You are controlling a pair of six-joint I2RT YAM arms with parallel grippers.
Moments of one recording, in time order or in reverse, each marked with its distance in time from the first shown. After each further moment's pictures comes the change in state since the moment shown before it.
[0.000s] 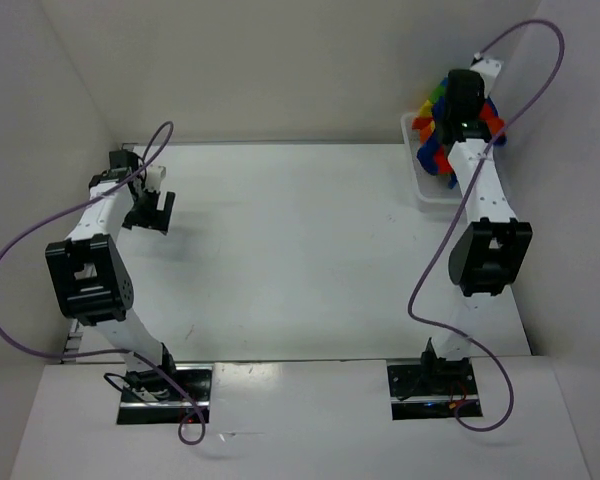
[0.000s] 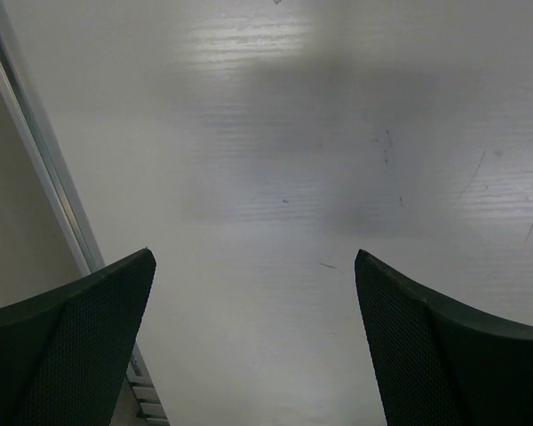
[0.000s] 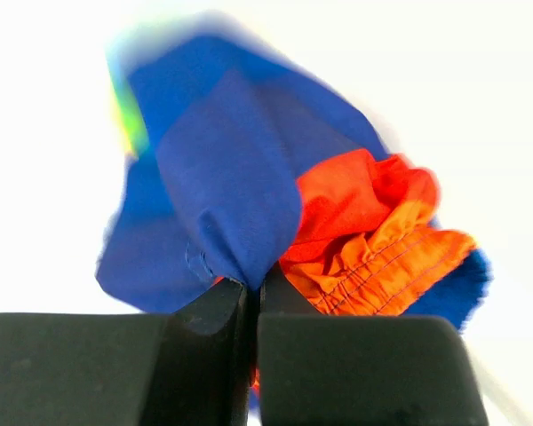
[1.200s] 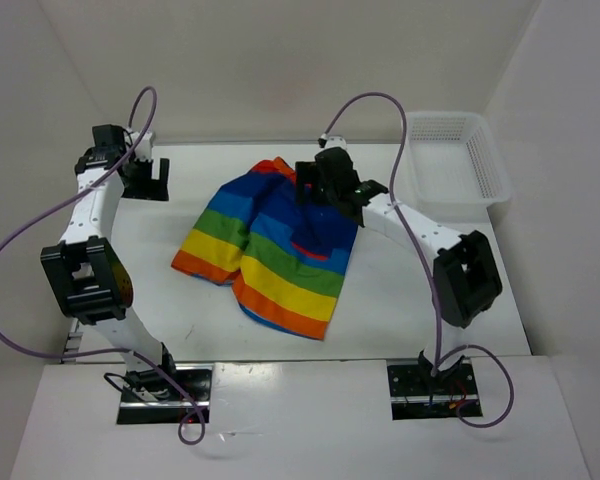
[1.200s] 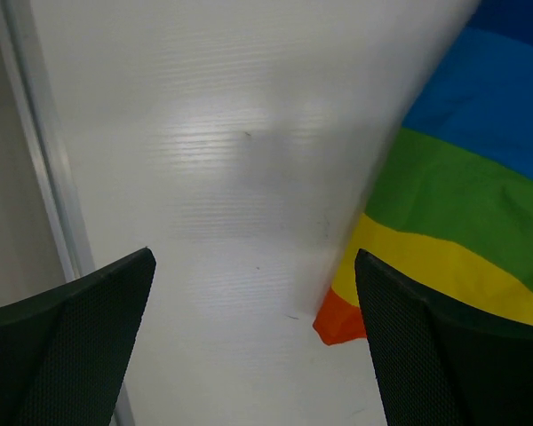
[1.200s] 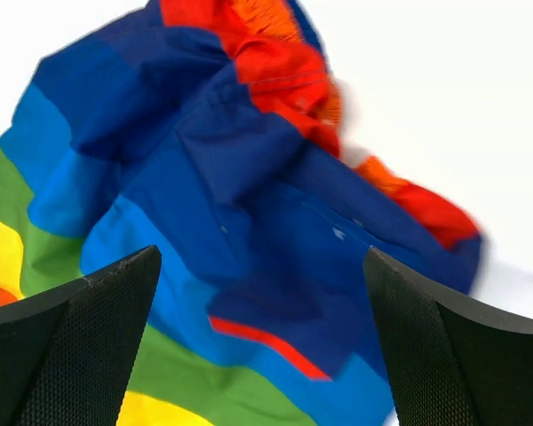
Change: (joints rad) left arm 0.016 0.051 0.237 0.025 0.157 -0.071; right arm 0.651 -0.171 -0.446 0.081 -0.353 0.203
